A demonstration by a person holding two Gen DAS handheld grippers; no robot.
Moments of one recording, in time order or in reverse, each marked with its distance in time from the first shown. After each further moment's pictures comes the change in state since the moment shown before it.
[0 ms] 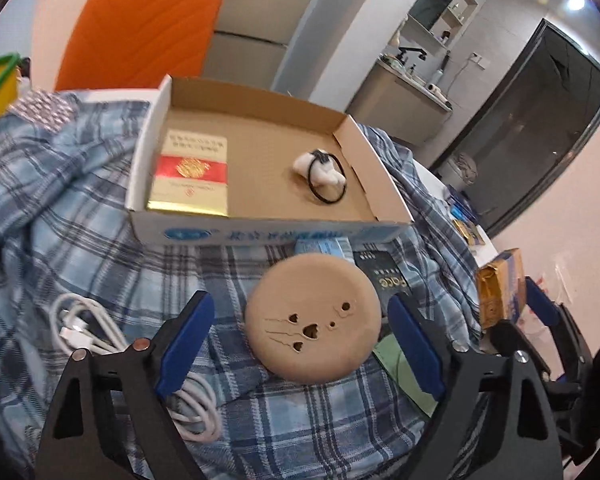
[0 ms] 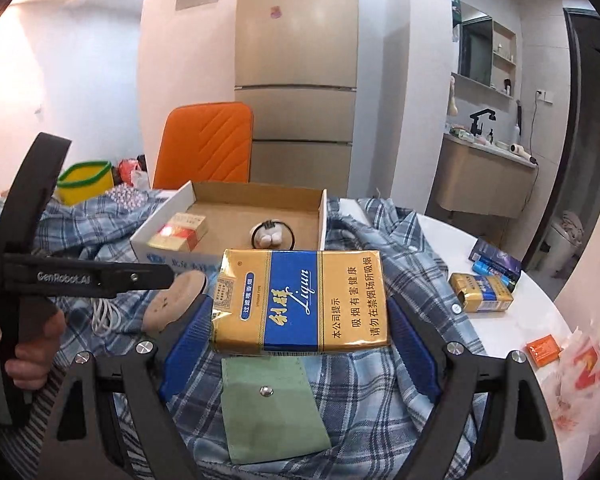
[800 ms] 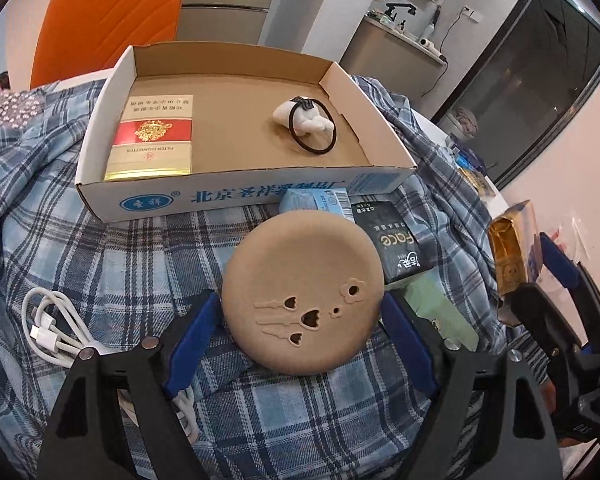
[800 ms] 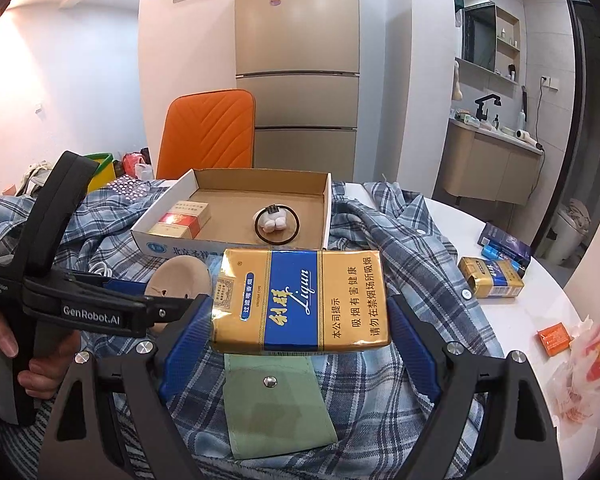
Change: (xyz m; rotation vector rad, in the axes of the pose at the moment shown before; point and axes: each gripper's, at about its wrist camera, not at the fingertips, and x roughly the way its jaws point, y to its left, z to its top) left arm 0.032 -0.018 -0.006 0.099 0.130 0.042; right arm 0.007 -0.004 -0.003 0.025 0.035 0.018
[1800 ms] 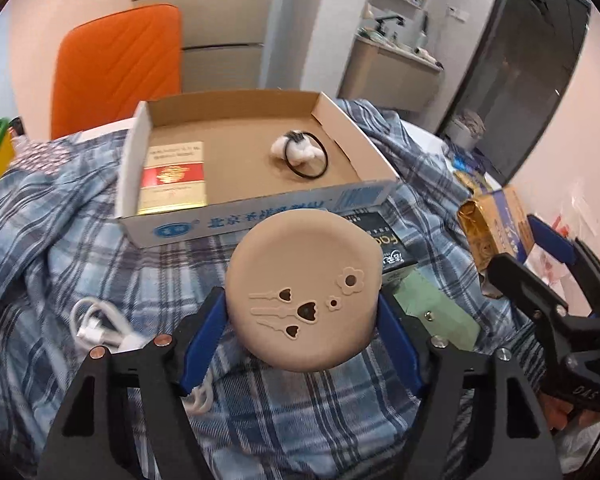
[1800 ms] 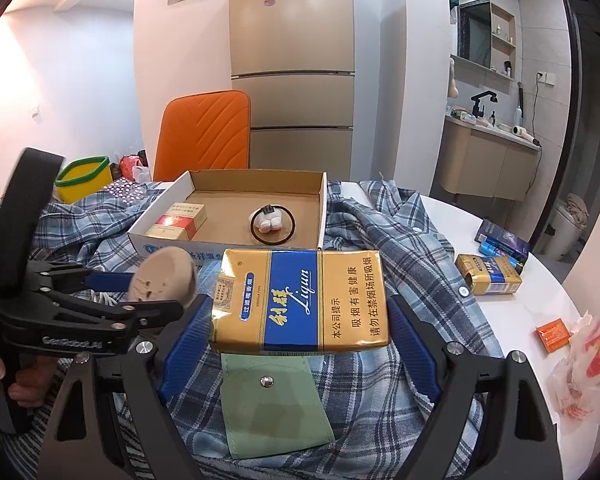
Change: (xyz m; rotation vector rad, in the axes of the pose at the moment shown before) left arm -0.040 -0.021 -0.015 0.082 -0.119 0.107; right arm -0.005 -0.003 -0.001 0.013 -0.012 -0.010
